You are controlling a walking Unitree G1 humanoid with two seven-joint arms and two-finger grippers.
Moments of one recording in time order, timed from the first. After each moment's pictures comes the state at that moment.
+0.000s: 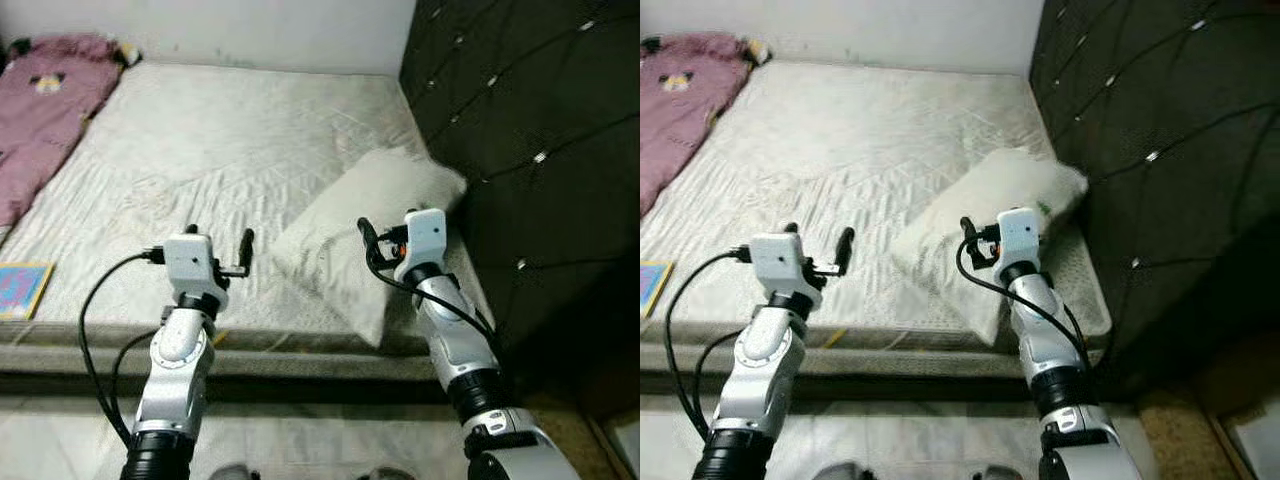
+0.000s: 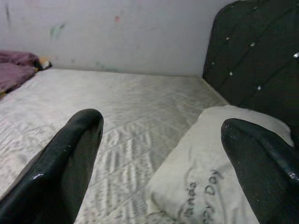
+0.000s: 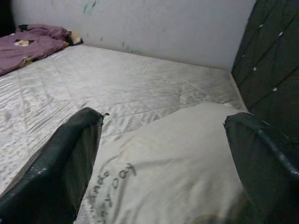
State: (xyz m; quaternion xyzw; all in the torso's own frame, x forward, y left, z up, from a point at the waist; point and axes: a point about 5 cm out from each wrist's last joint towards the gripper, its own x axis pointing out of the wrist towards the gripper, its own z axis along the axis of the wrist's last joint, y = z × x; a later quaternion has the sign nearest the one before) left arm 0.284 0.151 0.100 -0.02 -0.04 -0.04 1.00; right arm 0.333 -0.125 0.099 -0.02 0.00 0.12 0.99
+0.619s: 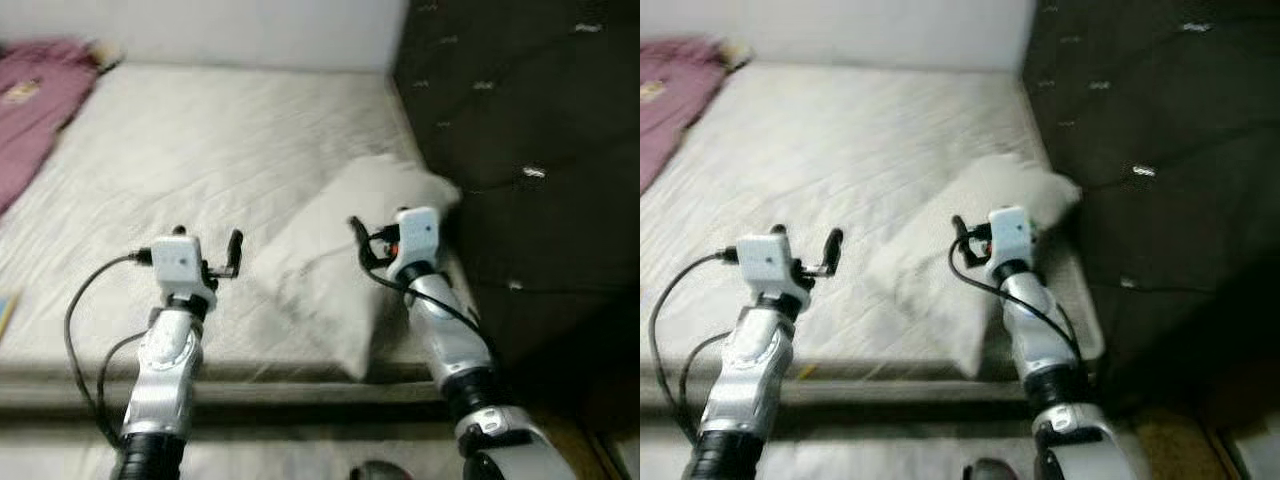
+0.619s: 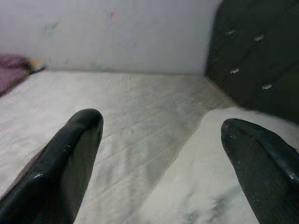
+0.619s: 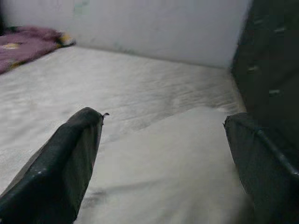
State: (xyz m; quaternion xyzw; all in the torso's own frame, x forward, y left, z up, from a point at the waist) left arm 0.286 0.146 0.103 -0.02 -0.04 -0.05 1.00; right arm 0.331 -0.131 0.097 -0.03 0.00 0.11 0.99
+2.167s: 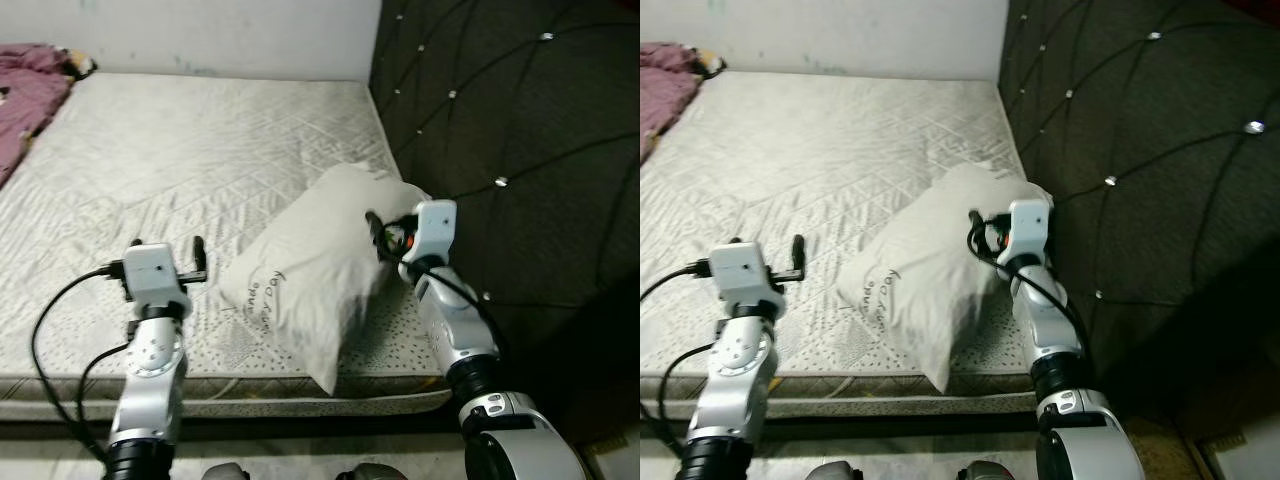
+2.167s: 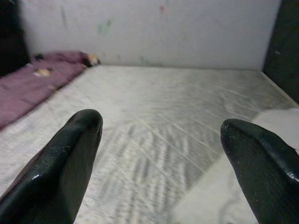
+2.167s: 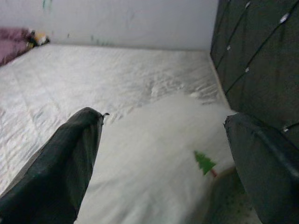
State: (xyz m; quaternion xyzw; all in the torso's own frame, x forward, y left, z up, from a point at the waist) left arm 0.274 0.198 0.093 0.04 -0.02 0.11 0.99; right arm 0.342 -0.131 0.094 0.02 0.03 0.10 0.99
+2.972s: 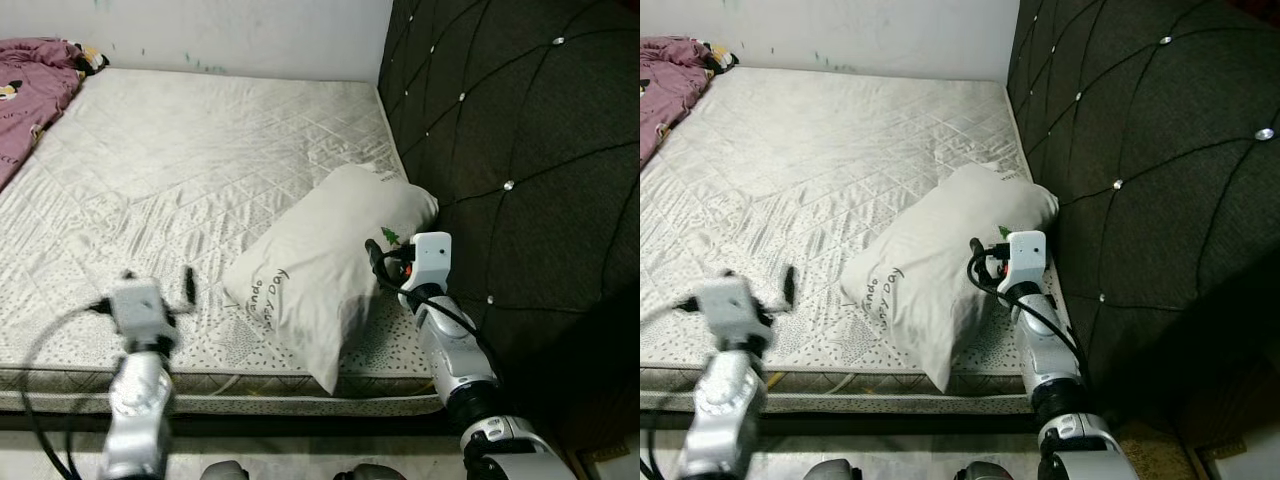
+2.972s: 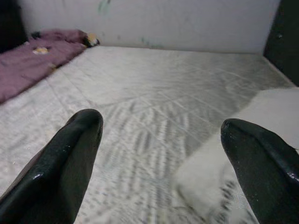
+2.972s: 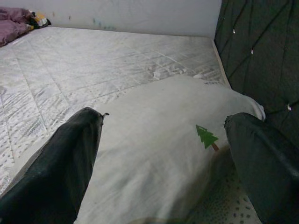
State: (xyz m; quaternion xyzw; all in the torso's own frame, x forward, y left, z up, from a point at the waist) left arm 0.239 0.199 0.058 0.02 0.01 0.09 1.00; right arm 0.320 -0.134 0.067 0.02 0.04 0.10 0.99
